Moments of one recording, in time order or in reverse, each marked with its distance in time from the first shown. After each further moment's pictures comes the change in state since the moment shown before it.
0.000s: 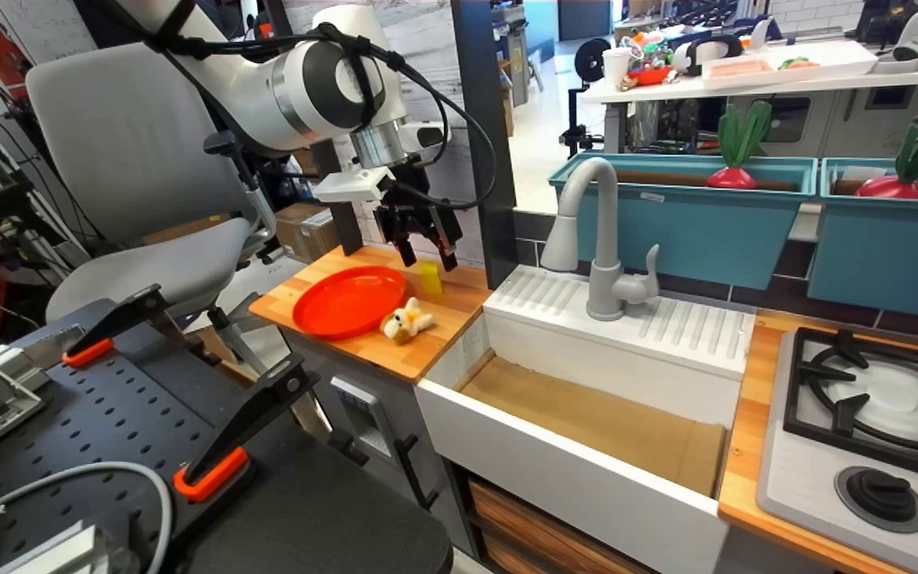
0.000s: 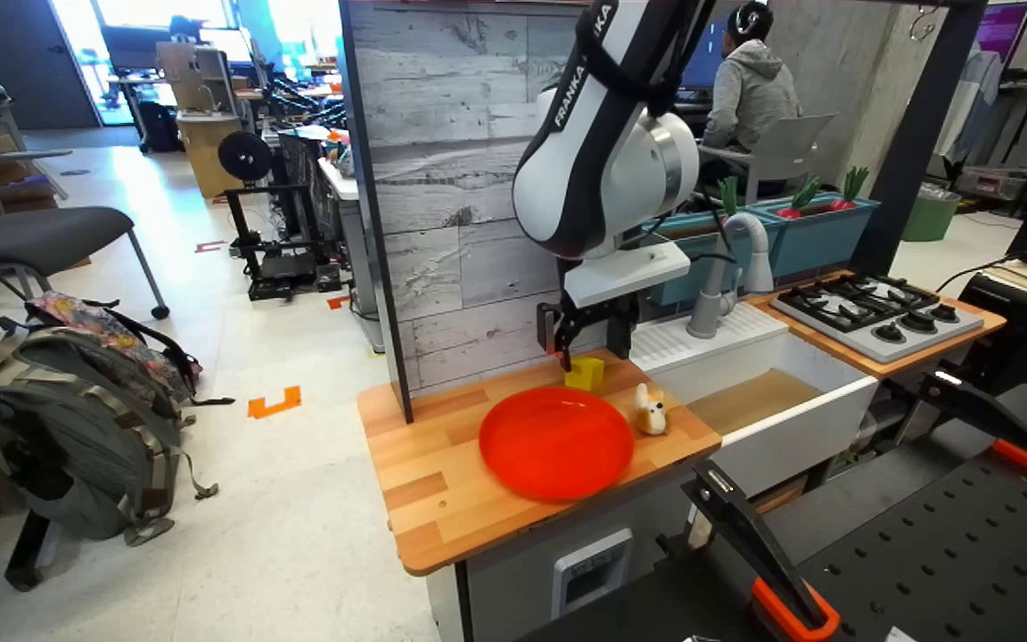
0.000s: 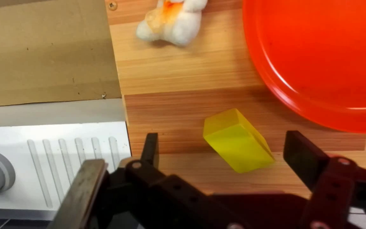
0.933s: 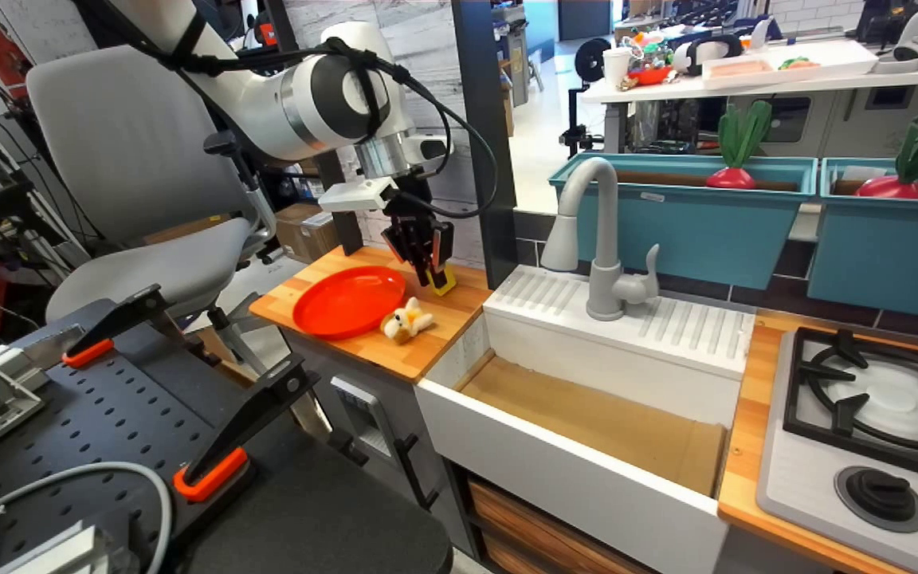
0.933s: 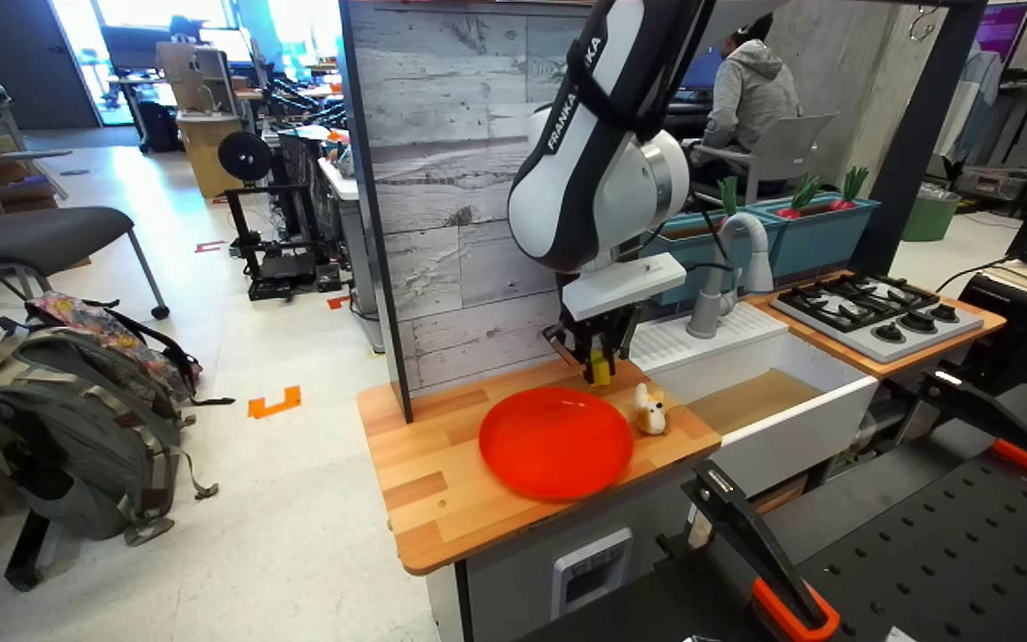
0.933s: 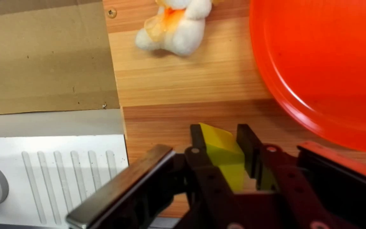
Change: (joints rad) arm 0.007 0.050 -0.009 0.056 -0.002 -0.050 0.004
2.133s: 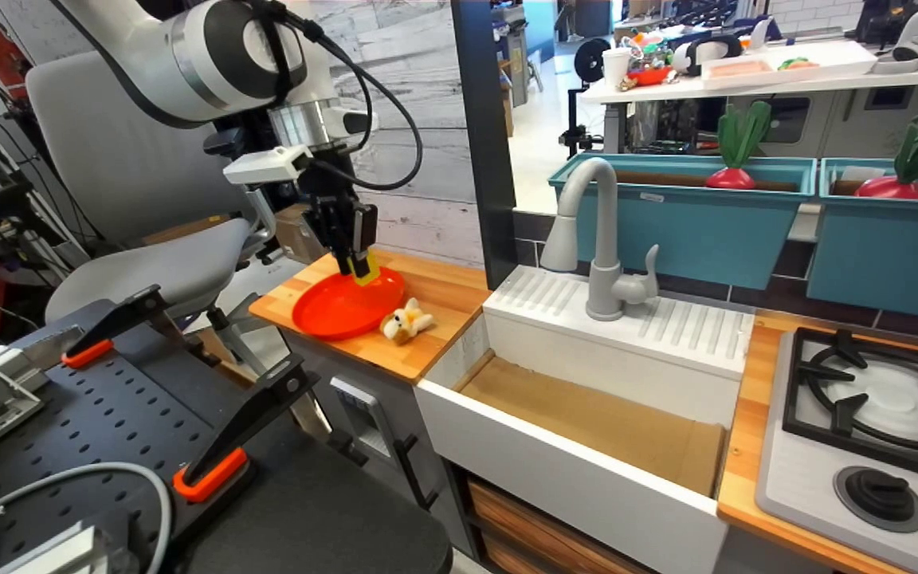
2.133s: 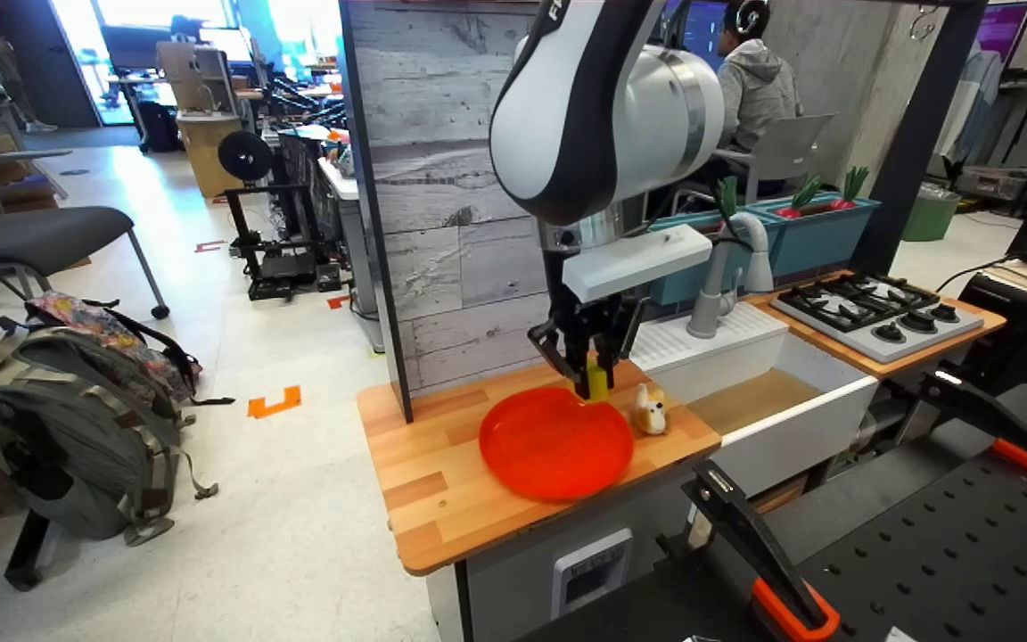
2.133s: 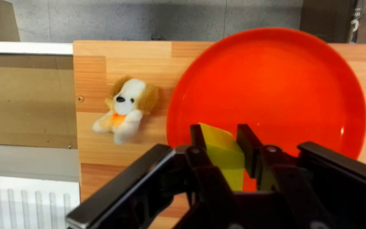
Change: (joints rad) arm 0.036 -0.293 0.082 -0.387 -0.003 0.037 -0.057
